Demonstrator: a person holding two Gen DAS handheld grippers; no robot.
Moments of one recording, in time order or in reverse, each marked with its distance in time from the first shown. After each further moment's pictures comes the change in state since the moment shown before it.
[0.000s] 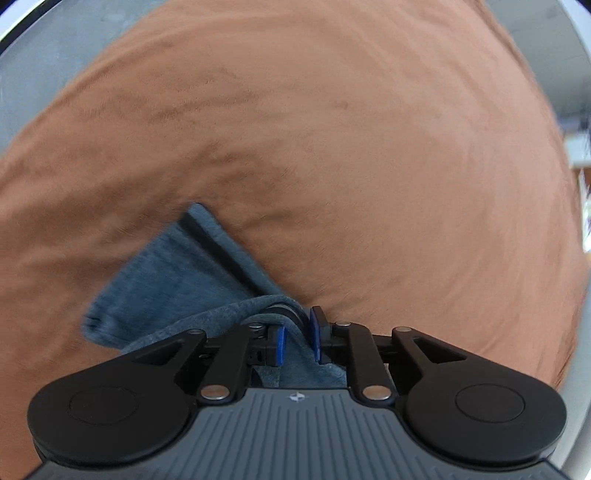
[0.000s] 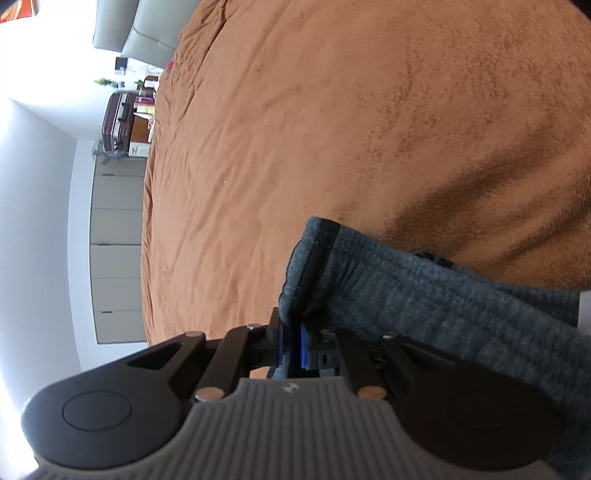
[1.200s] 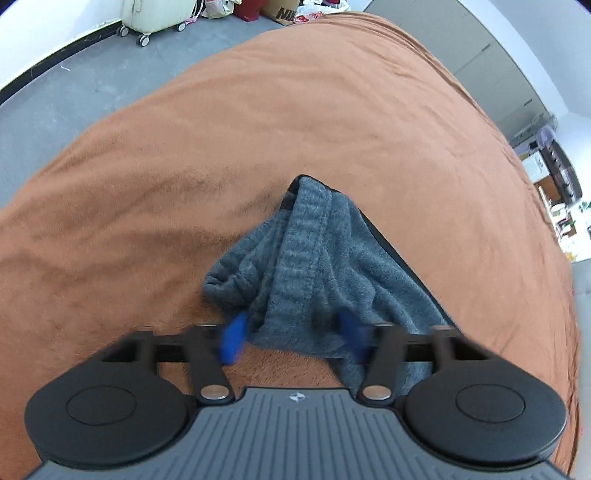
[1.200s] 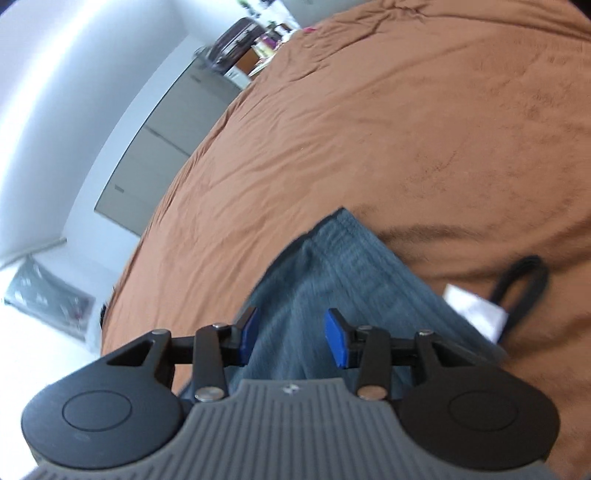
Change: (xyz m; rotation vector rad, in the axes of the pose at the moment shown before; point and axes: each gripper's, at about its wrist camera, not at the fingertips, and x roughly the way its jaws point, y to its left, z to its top) left arm -0.027 0.093 -0.094 0.075 -0.364 -0.115; right arm -0.099 -0.007 -0.034 -0.624 0.046 0.030
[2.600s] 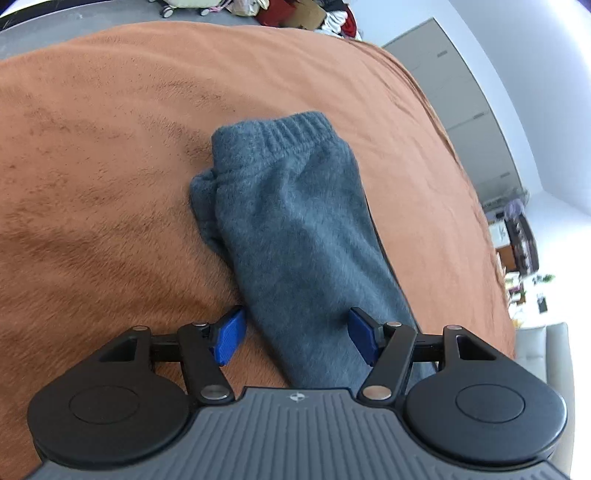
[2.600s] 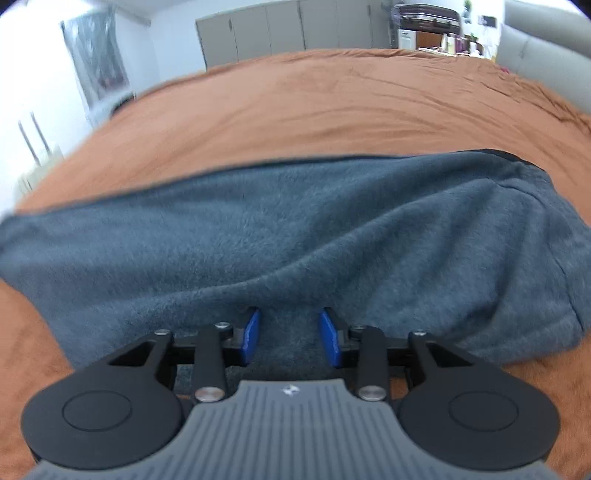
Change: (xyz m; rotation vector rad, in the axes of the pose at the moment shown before) left arm 0.005 0.021 -0.076 -0.248 -0.098 -0.207; right arm 0.052 0.115 -0.192 -0.769 0.161 -0.066
